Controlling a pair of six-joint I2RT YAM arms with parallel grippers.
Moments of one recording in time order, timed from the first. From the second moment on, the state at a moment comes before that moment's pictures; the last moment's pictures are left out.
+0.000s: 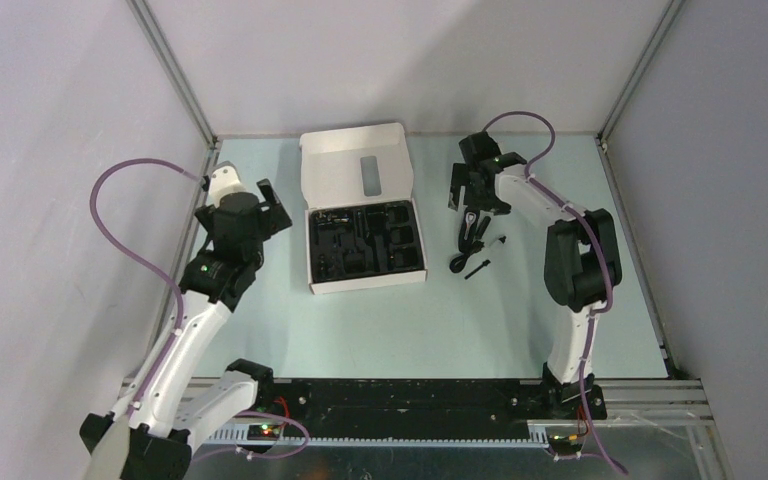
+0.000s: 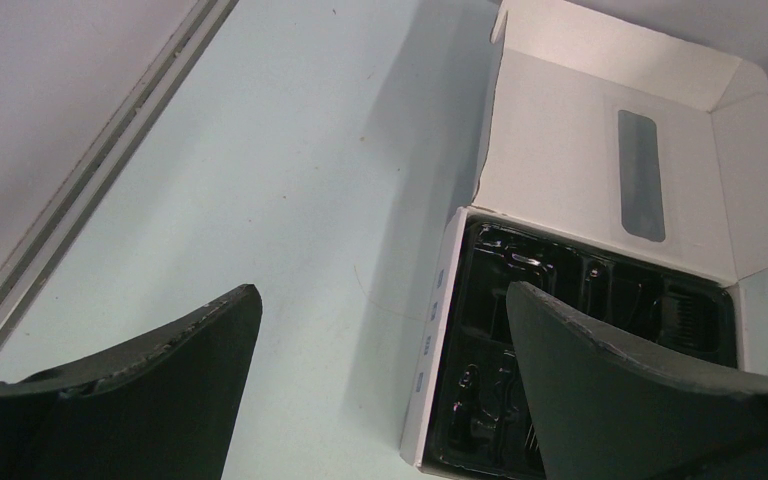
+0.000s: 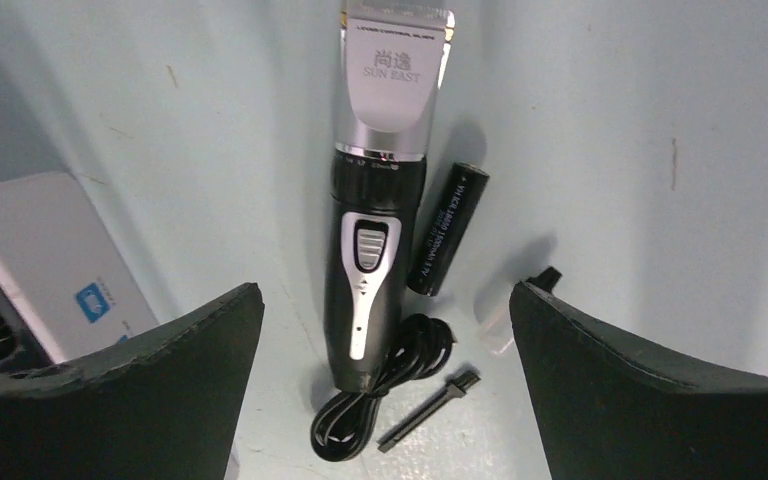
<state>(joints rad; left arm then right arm) -0.29 0.91 0.93 -0.46 -0.55 -0.42 0.36 1.96 1.62 -0.73 0.28 0.44</state>
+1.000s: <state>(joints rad) -0.34 0.87 0.91 -0.44 -0.60 -0.38 0.32 2.27 1.86 -0.82 0.22 0.58</state>
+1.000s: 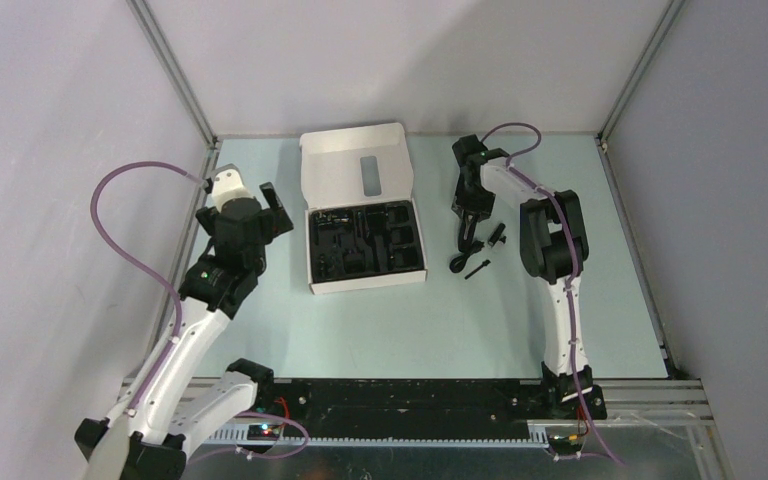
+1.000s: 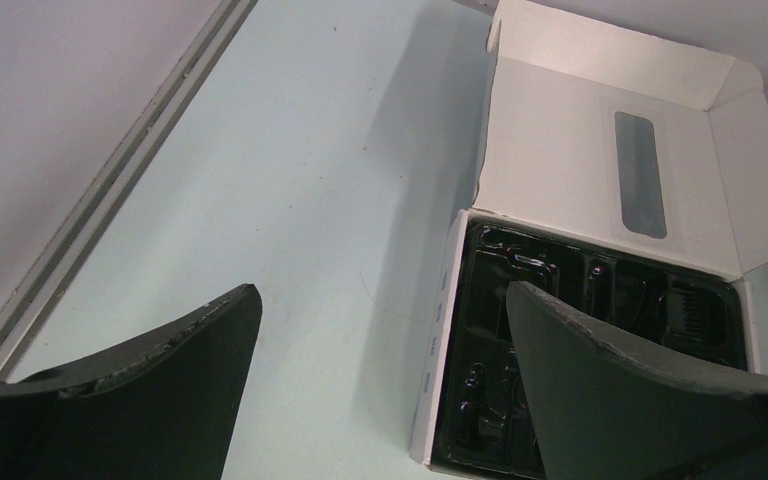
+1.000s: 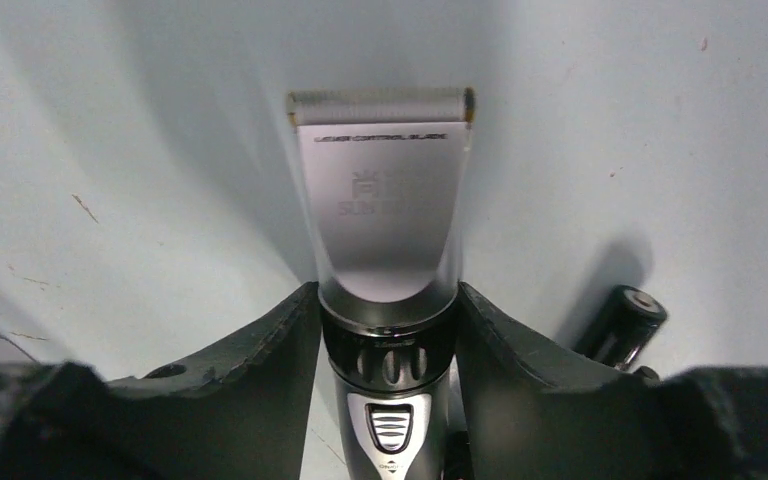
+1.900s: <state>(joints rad) -0.35 0.72 0.91 -0.29 -0.46 -0.34 0.48 1.91 1.73 -0.82 0.25 0.50</state>
